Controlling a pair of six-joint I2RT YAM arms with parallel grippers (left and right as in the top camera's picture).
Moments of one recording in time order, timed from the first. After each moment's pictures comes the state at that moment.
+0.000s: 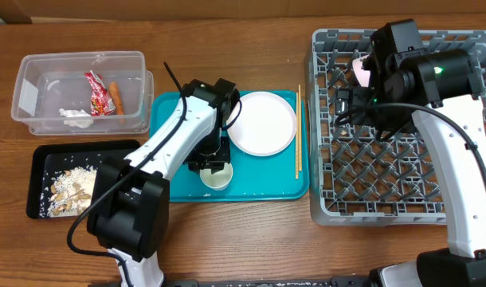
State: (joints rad) left arm -0.43 1.93 1.48 -1.35 -0.04 -0.52; right arm 0.20 1.62 1.83 -1.54 -0.02 0.28
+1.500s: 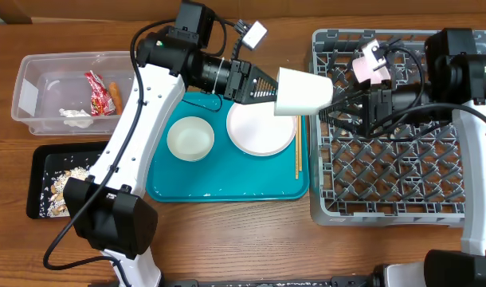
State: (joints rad) left arm -0.31 1.92 1.92 -1.15 1.47 0.07; right arm -0.04 1.60 1.79 -1.64 -1.25 -0.57
